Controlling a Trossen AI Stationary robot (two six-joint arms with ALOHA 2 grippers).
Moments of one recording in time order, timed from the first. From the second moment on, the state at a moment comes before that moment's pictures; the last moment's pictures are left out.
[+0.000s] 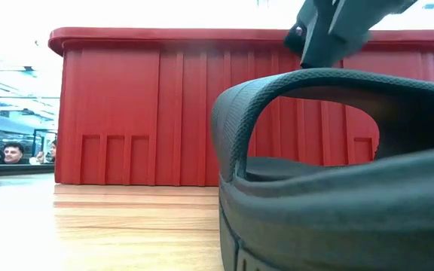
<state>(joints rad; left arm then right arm) -0.44 1.33 1.56 -0.94 -0.05 -0.06 0.52 1.75 1.19 -0.34 0.02 0.42</state>
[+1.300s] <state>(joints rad) -0.44 1.33 1.56 -0.94 -0.05 -0.06 0.53 1.74 0.89 0.18 -0.17 0.63</state>
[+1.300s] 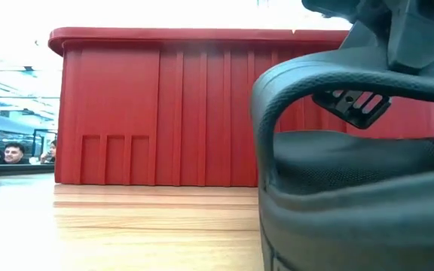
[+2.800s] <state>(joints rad) -0.29 1.33 1.56 -0.93 -0.06 -0.06 0.03 0.80 0.89 -0.24 0.13 -0.02</state>
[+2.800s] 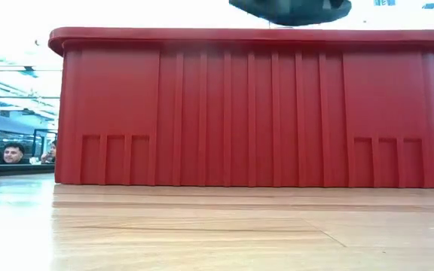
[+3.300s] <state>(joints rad) -0.16 1.33 1.56 -0.92 -0.11 -0.07 -0.43 1.08 0.96 -0.35 -0.32 -0.09</state>
